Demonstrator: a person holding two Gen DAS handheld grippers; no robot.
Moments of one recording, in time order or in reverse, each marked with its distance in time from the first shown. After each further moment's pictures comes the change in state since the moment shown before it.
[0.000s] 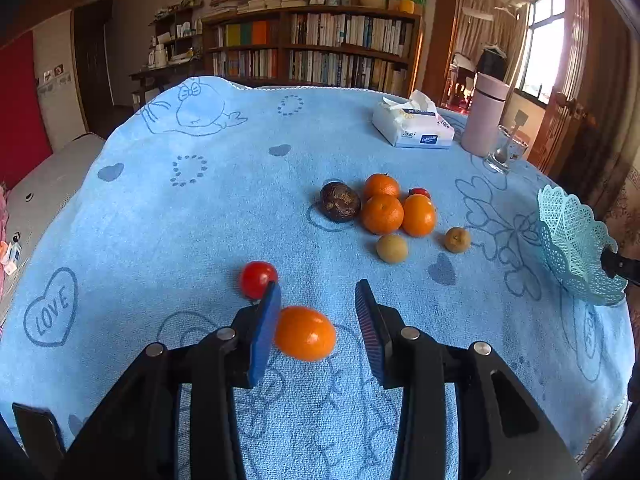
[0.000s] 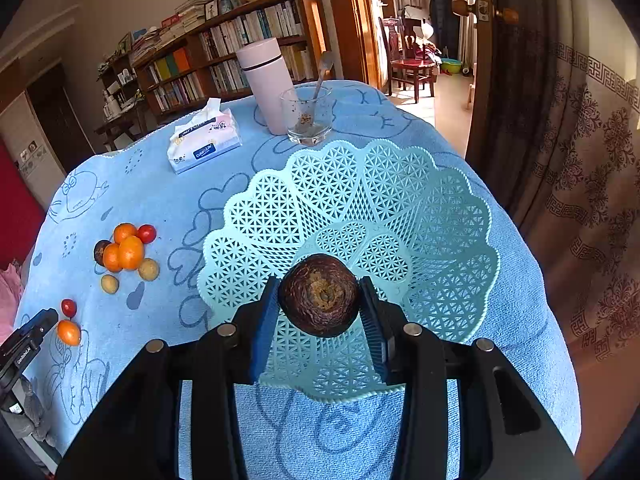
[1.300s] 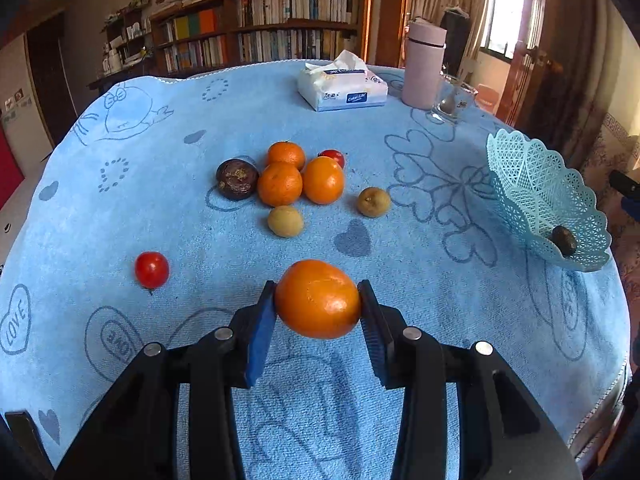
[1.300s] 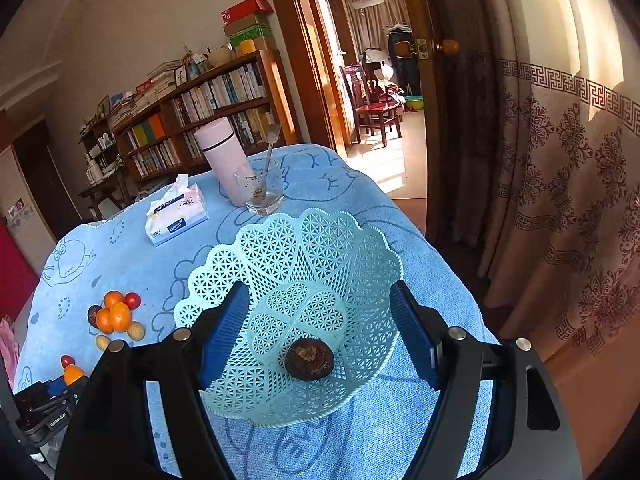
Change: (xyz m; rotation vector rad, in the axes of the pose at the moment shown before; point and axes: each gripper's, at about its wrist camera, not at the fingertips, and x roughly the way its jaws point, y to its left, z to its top) left arm 0.014 -0.084 -0.005 0.145 0.095 -0.097; right arm -0.039 -0.040 0.008 0.119 -0.211 -0.044
